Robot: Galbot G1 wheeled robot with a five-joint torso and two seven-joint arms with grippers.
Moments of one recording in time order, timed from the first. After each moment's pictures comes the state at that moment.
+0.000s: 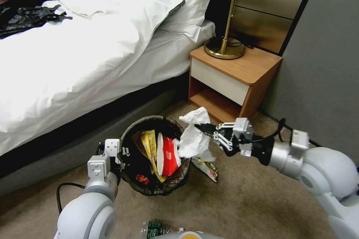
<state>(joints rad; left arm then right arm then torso) 1.62 -1.34 -0.46 -2.42 -0.25 0.74 -0.35 -1.20 0.89 0.41 2.22 0.52 -0.32 -0.65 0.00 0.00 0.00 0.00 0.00</state>
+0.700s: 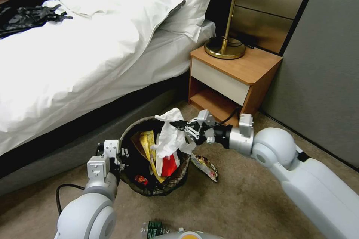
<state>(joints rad) 1.62 -1.35 -0.47 -2.40 -0.25 0.74 -0.35 -0.86 0.93 -0.02 2.00 0.58 -0.39 -0.51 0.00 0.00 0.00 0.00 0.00</state>
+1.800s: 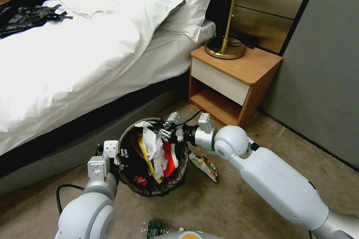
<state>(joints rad) 1.61 -1.35 -0.47 -2.39 -0.25 0.74 -0.35 -0.71 1.08 -0.22 1.80 0.57 -0.39 -0.38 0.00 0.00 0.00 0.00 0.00</state>
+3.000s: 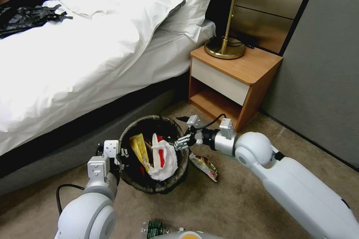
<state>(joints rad) 1.61 -1.34 -0.47 -2.40 -0.25 0.74 -0.35 -0.85 0.96 -0.08 1.91 0.54 -0.37 -0.42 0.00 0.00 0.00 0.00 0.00</state>
